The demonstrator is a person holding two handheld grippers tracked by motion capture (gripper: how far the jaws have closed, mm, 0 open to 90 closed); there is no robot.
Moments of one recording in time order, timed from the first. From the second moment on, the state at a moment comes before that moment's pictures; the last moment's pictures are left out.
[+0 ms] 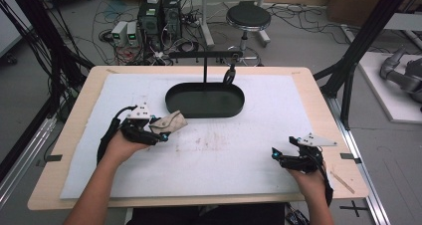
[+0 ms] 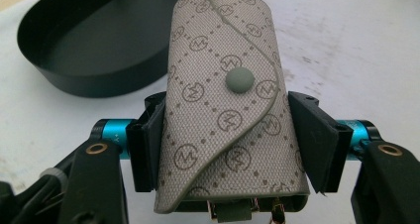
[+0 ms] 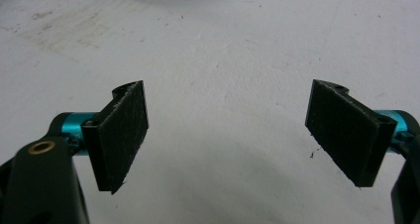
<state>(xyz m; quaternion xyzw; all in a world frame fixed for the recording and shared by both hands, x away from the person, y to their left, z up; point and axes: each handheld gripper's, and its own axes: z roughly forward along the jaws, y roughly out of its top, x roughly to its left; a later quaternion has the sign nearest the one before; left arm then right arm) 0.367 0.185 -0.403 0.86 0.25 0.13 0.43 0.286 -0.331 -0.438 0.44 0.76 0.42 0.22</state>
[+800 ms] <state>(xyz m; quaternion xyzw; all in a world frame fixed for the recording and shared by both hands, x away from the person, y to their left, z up) 0.458 0.135 -0.387 0.87 0.25 0.15 0.40 0.276 -0.342 -0.441 0.44 0.76 0.42 0.22</state>
